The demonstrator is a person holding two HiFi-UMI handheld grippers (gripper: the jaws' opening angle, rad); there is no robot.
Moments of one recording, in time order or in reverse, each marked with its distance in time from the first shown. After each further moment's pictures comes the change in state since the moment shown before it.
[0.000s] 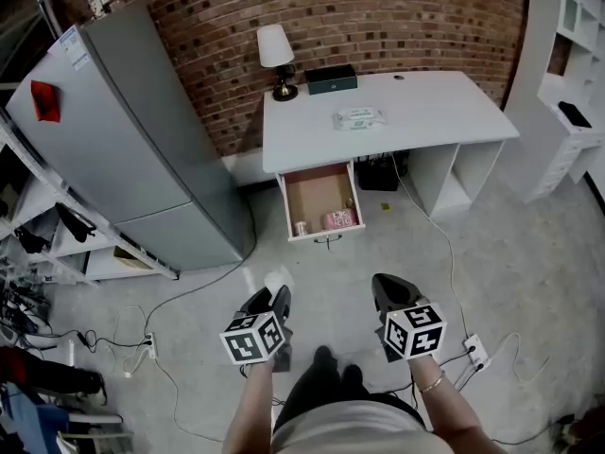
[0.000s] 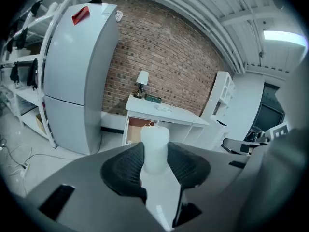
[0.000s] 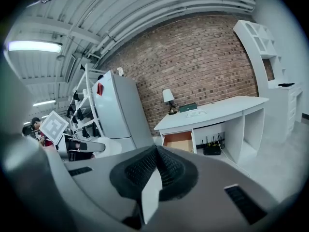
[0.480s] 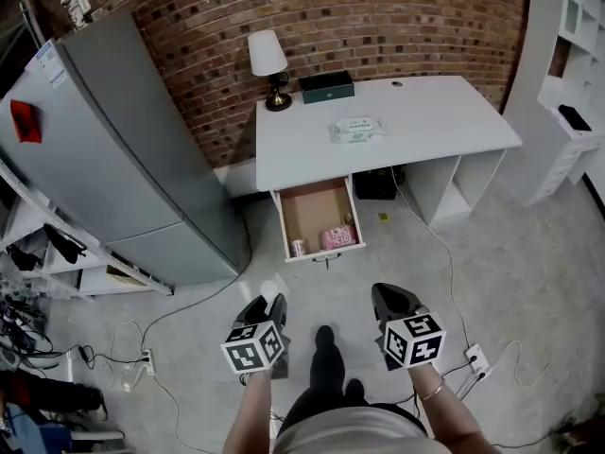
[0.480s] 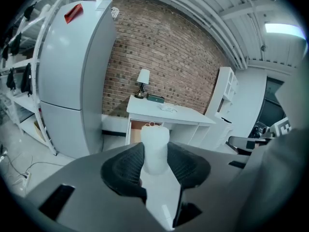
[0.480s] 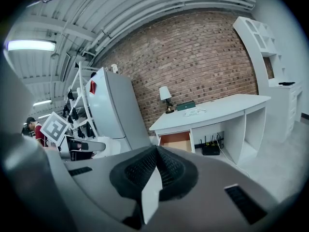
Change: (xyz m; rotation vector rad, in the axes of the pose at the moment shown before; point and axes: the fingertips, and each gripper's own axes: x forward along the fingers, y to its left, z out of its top) left arm 0.068 0.034 0.041 0.041 0.010 0.027; right arm 0.068 -0.025 0.023 0.014 0.022 -0.027
